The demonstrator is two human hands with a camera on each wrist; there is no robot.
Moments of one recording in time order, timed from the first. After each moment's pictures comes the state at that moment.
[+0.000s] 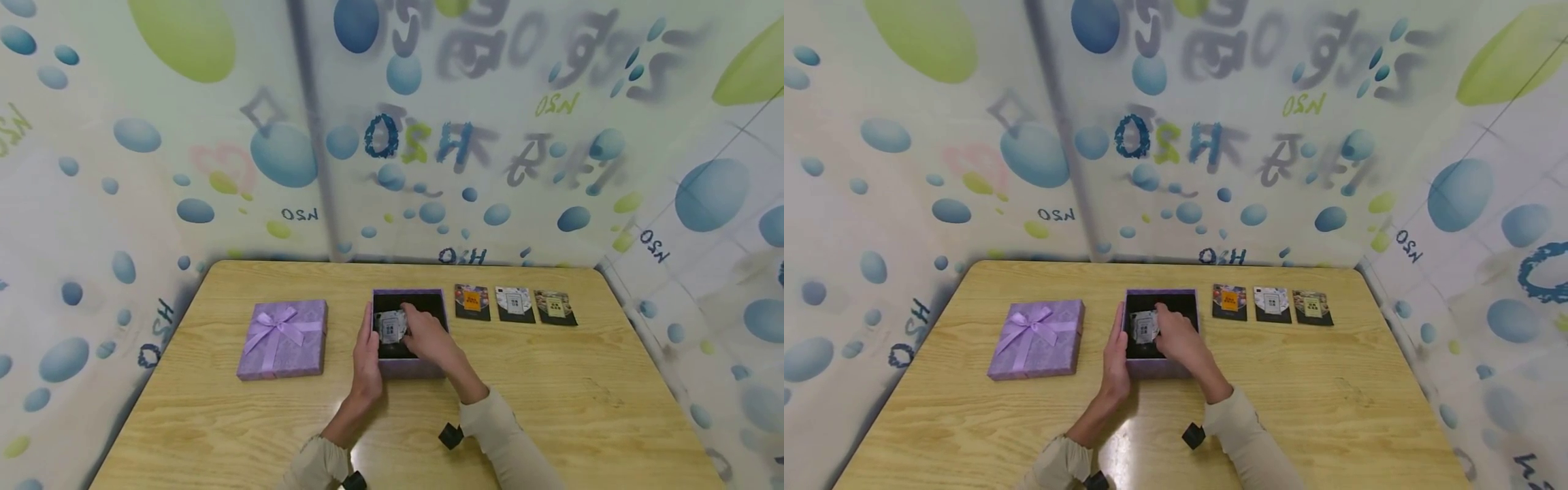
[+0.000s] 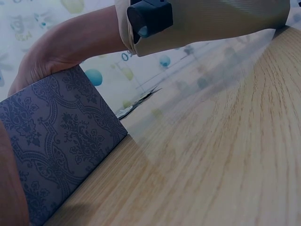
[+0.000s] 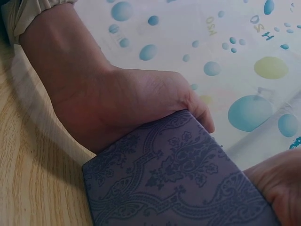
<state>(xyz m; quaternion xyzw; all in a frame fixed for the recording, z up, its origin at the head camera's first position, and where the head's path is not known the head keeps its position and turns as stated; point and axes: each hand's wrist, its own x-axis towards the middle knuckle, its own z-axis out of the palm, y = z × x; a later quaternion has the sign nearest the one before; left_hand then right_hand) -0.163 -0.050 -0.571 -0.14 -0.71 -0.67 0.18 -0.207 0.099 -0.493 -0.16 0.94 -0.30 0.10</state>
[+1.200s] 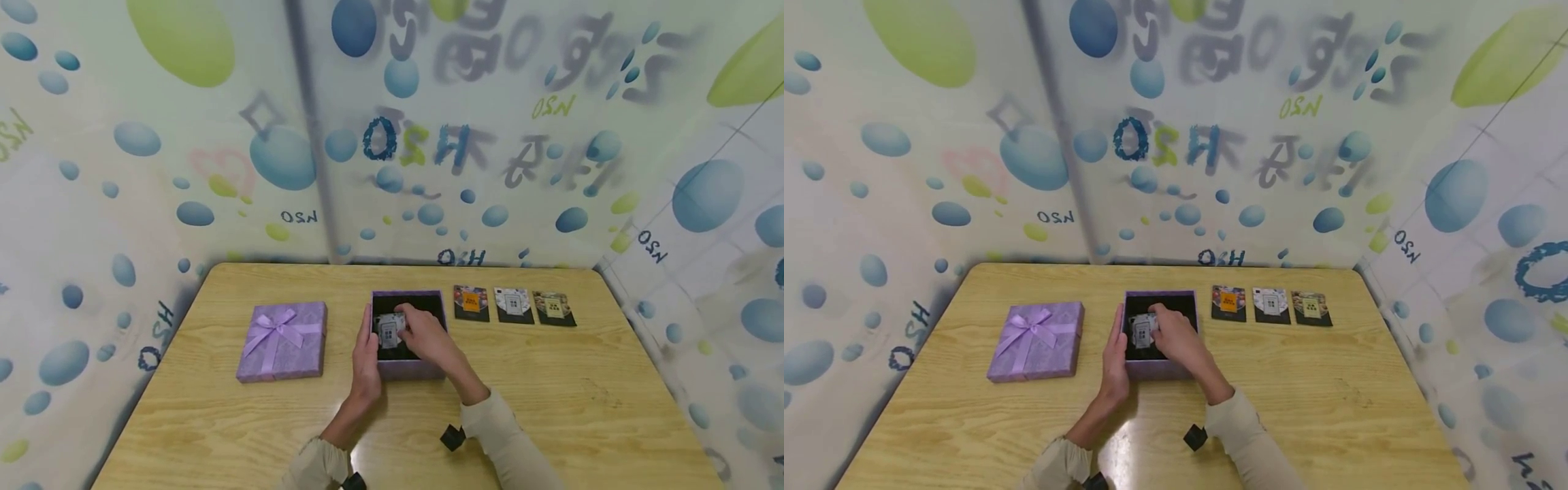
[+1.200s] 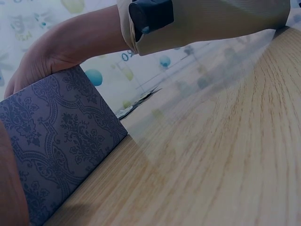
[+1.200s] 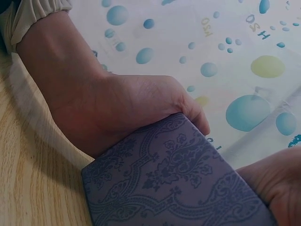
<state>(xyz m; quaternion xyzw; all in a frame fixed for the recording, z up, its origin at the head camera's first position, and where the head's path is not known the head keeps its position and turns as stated) -0.162 -0.051 -0.570 -0.13 -0.71 -0.68 0.16 -0.205 0.101 -0.488 -0.18 0.92 -0.34 0.08</state>
